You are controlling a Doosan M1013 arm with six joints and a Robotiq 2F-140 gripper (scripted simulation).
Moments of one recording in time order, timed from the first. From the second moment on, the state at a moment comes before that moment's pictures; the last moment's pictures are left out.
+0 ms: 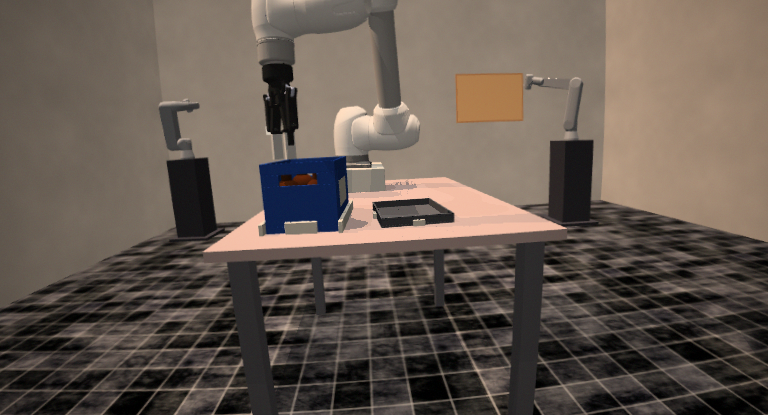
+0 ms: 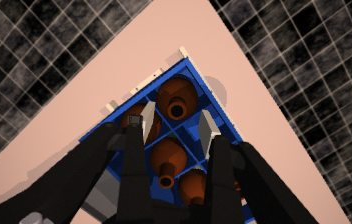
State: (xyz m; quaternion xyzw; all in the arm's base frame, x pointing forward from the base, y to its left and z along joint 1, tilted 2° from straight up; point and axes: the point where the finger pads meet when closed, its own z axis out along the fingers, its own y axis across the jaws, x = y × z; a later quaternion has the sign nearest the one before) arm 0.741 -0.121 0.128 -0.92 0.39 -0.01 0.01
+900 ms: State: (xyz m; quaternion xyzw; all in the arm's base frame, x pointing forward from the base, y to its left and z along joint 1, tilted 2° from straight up) arm 0.741 -0.121 0.111 -0.92 0.39 -0.01 0.01
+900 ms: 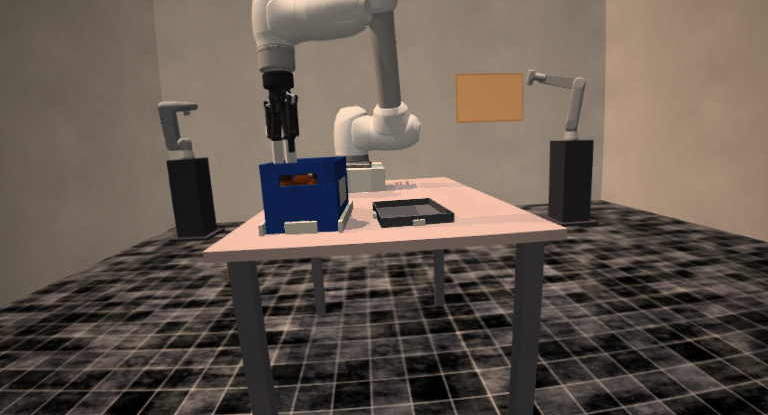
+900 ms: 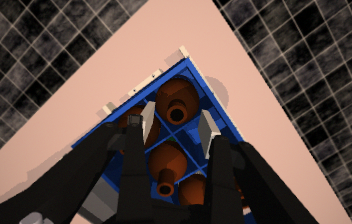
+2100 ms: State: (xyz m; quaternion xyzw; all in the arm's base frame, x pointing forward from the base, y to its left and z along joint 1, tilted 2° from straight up) arm 0.742 -0.120 0.087 -0.92 0.39 -0.01 0.01
